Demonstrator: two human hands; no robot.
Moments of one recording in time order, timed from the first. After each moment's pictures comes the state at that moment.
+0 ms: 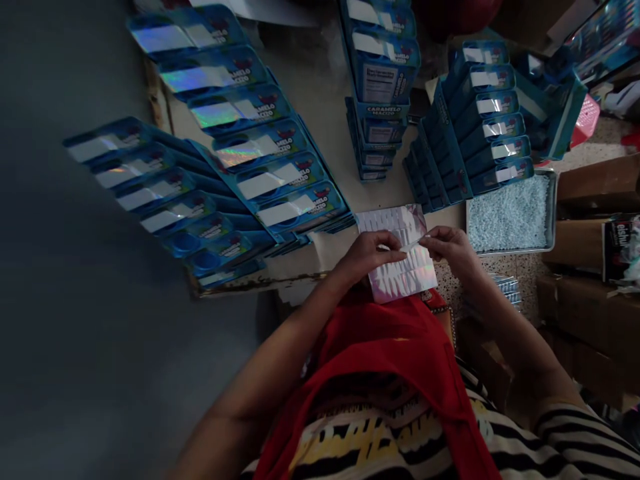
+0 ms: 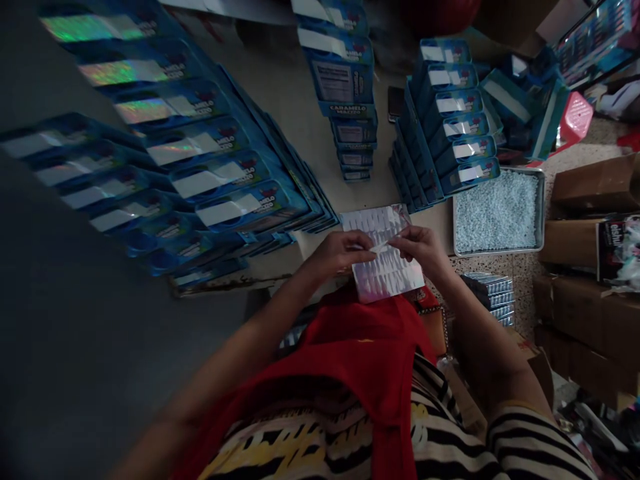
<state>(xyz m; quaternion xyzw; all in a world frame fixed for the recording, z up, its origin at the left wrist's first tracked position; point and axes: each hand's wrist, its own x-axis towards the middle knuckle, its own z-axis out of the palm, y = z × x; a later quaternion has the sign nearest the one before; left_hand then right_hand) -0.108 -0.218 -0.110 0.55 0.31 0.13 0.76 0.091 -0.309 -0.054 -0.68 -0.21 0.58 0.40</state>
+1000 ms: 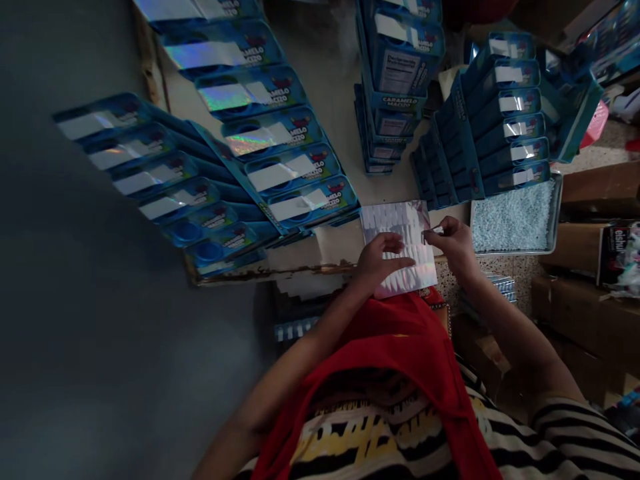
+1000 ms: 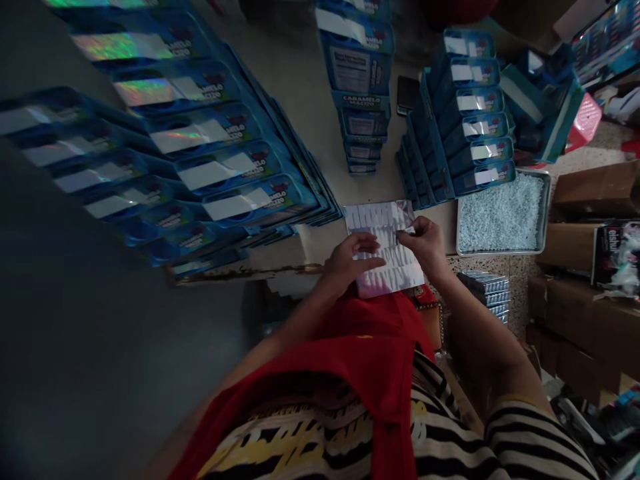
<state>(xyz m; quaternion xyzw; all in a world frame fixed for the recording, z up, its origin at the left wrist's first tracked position) -0.103 -0.263 -0.134 0.38 0.45 0.20 0.78 0.078 -0.297 -0.071 -0.77 -0.19 0.43 0.43</state>
